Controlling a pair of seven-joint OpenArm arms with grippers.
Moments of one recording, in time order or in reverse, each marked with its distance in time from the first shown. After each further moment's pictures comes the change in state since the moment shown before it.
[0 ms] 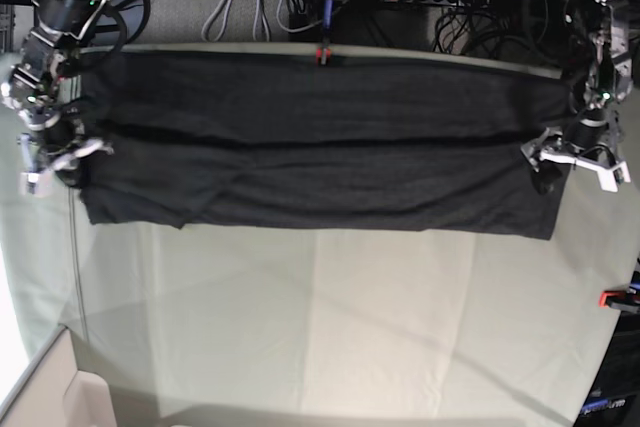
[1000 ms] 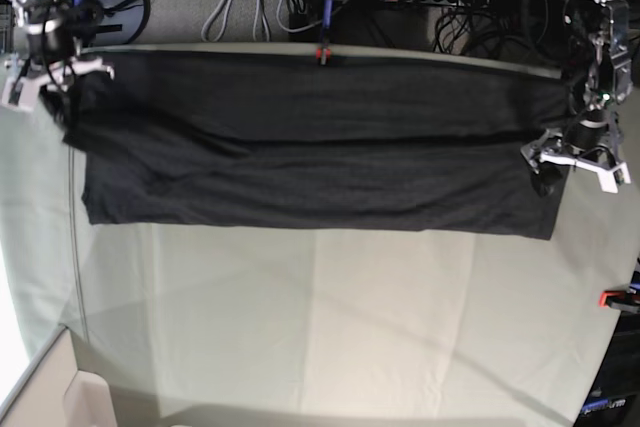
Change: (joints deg) left arm -0.2 0.1 0.0 0.1 0.0 0.0 -0.3; right arm -26.6 -12.9 1.0 33.5 16.4 0.0 0.0
